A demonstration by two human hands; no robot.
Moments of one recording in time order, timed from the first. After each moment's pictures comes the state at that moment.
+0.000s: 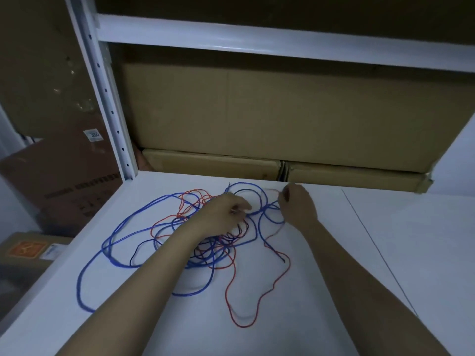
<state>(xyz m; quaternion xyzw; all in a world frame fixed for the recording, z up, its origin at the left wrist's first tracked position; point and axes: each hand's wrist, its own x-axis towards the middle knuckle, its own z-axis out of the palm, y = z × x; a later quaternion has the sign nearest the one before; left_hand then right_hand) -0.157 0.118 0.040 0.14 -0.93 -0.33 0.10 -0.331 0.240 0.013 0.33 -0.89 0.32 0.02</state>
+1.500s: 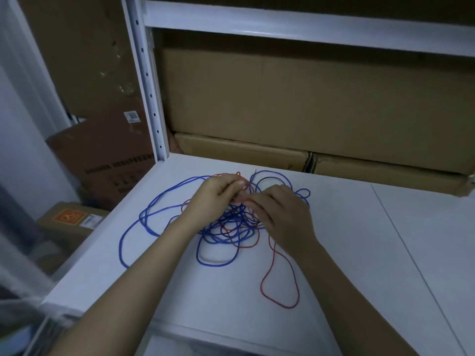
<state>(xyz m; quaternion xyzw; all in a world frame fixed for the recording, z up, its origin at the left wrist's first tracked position) -0.090 0.118 0.044 0.18 -0.82 -0.46 0.30 -0.212 0.243 0.023 0.65 -0.56 0.35 0.38</state>
